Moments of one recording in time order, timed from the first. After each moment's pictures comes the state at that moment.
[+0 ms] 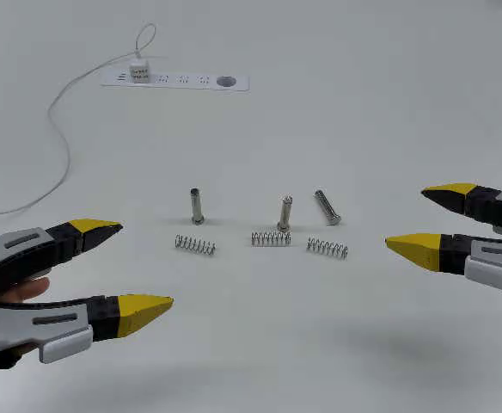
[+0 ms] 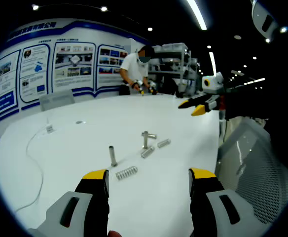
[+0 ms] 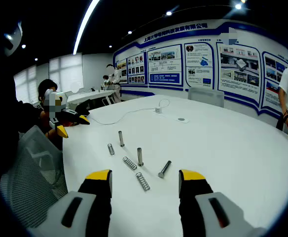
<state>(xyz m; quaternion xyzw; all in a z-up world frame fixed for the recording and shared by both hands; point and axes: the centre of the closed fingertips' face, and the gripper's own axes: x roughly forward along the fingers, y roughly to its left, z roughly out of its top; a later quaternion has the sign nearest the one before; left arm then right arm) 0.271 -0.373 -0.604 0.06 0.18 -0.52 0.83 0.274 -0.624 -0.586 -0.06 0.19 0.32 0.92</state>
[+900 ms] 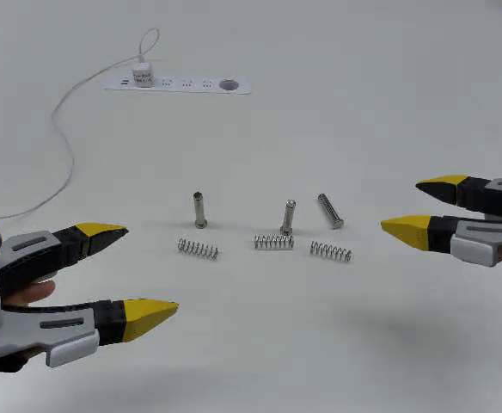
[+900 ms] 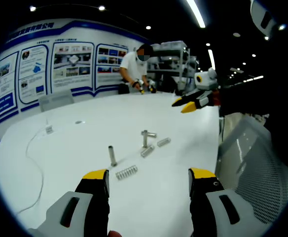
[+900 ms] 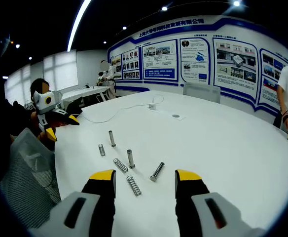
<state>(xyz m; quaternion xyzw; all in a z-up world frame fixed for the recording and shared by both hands) 0.272 -0.374 -0.605 0.07 0.18 -0.52 0.83 0.305 -0.623 -0.589 -0.06 0.22 0.30 0.93</state>
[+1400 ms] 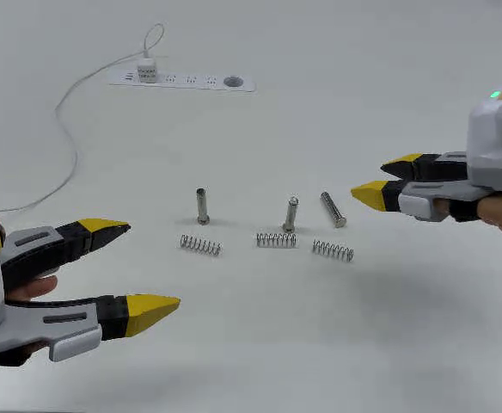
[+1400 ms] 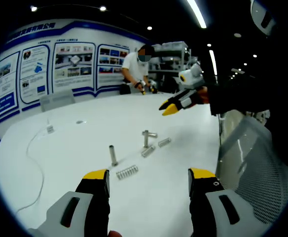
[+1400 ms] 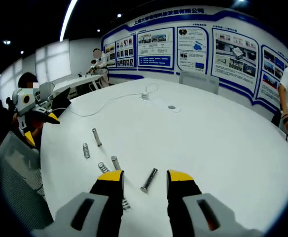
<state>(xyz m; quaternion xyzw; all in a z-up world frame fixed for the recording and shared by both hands) 0.272 -0.373 -0.606 0.06 0.18 -0.52 0.84 0.358 -0.609 -0.611 -0.09 0.28 0.27 0.92</state>
